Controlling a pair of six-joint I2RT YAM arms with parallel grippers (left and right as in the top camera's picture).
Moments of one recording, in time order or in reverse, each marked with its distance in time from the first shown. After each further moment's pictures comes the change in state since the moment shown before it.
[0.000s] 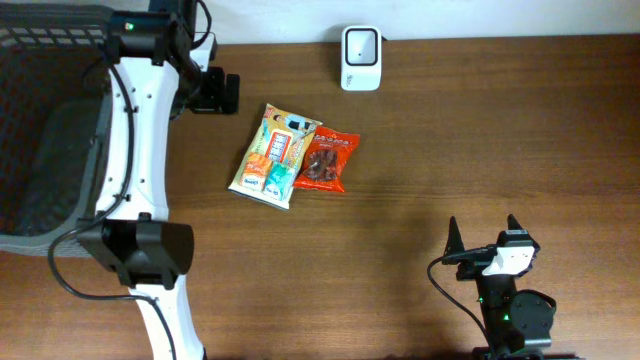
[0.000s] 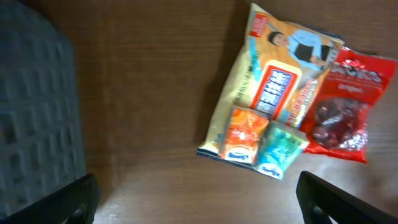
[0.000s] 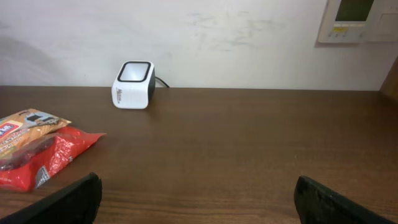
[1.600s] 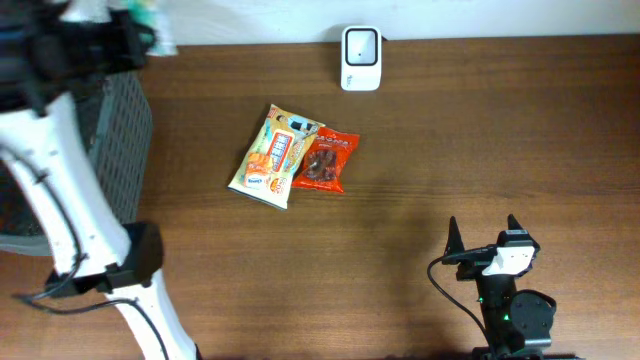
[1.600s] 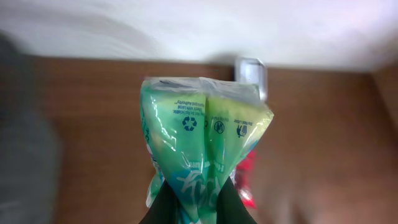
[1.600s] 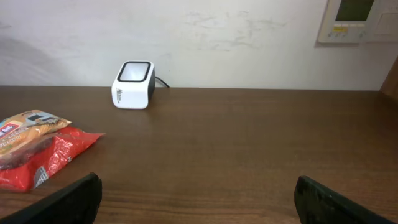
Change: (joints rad) left arm 0.188 0.002 0.579 -0.091 0.460 0.008; right arm 0.000 0.000 0.000 0.000 0.000 0.000
